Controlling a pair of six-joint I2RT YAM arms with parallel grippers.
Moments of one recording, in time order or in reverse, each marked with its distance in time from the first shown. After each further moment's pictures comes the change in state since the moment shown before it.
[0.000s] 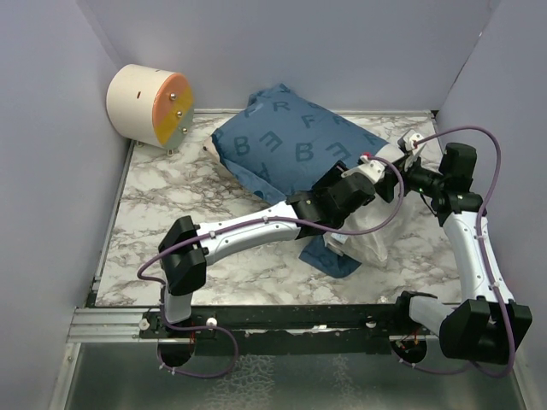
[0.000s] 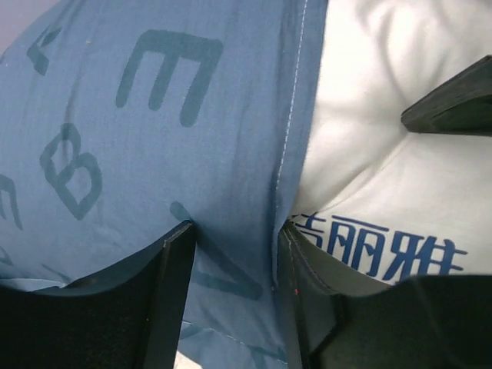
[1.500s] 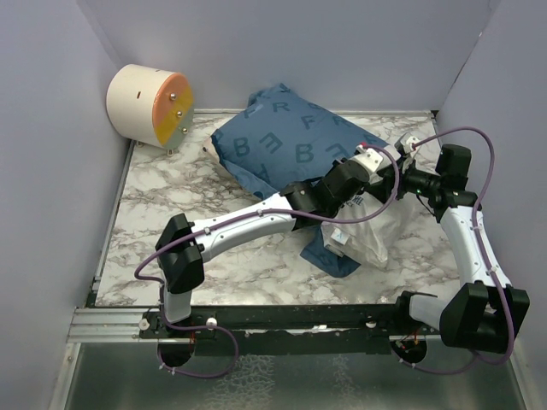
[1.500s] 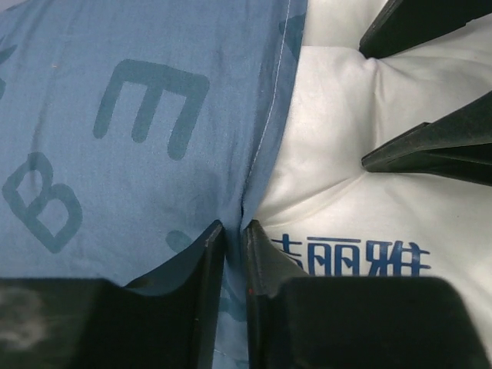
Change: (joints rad) left arm 0.042 0.003 0.056 -0.022 0.166 -0.028; right arm -0.008 0.069 -0.034 0.040 -0.112 -0.012
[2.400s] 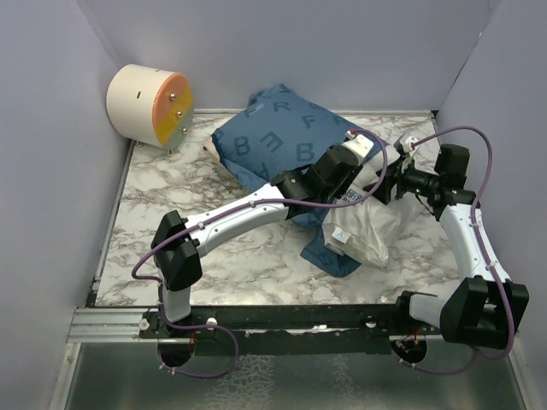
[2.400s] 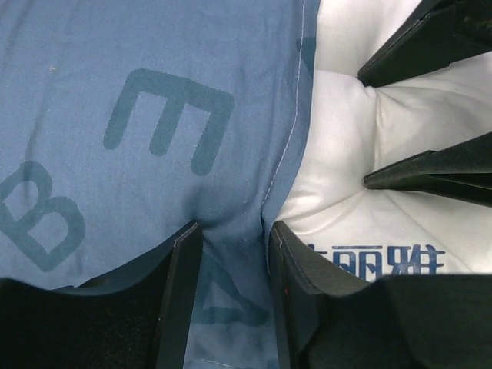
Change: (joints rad) left arm 0.072 -0.010 0.014 -0.003 0.146 -0.073; right arm 0.000 0.025 -0.002 0.008 -0.006 -0.001
